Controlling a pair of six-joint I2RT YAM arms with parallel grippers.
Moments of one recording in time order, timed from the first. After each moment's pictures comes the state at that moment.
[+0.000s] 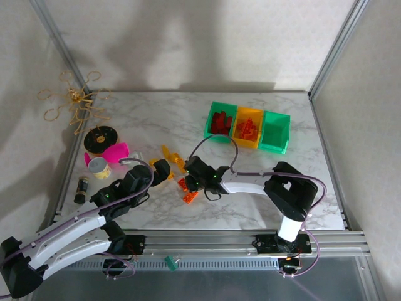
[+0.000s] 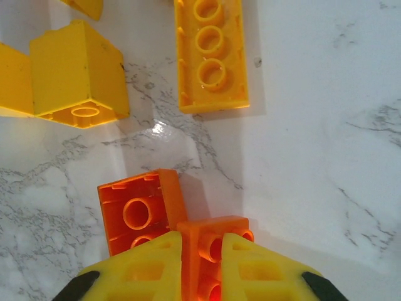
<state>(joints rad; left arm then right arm) -0.76 0.76 0.54 -0.41 -0.46 -1.03 1.03 1.75 0.96 -0.16 0.08 0.59</state>
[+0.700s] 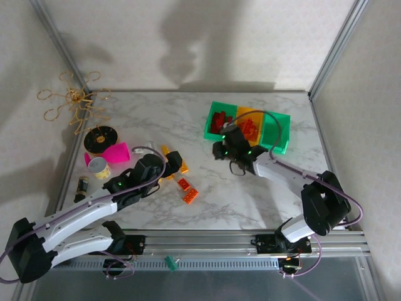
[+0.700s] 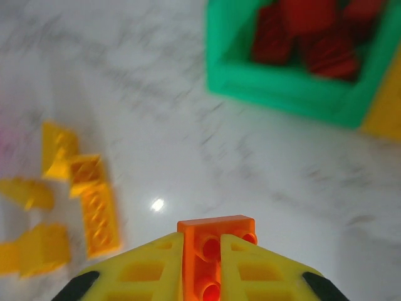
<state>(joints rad) -0.76 0.99 0.66 -0.26 -0.39 -0.95 0.63 1.49 0.99 -0.25 0.07 0.52</state>
